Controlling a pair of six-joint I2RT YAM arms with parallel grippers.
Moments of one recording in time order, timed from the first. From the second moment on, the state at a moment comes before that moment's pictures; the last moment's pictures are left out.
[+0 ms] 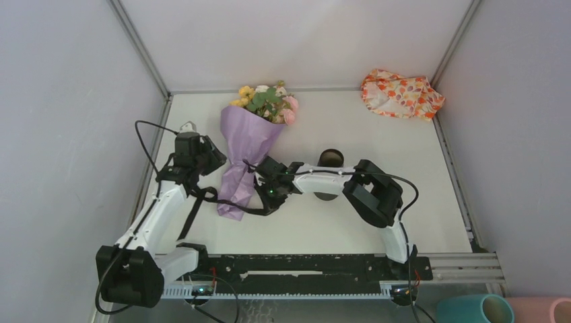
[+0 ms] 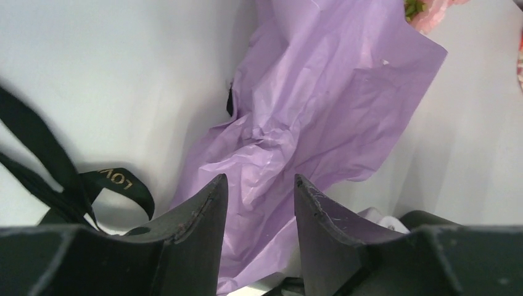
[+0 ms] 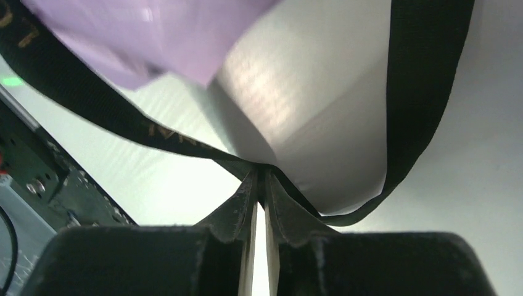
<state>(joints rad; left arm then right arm) -0.12 1.08 0.80 -0.40 -0.04 -0.61 1.00 2.06 1.42 -0.44 -0.26 0.35</state>
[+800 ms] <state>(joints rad) -0.43 1.48 1.05 -0.47 -0.17 -0.56 0.94 1.40 1.27 -0.54 0.16 0.43</state>
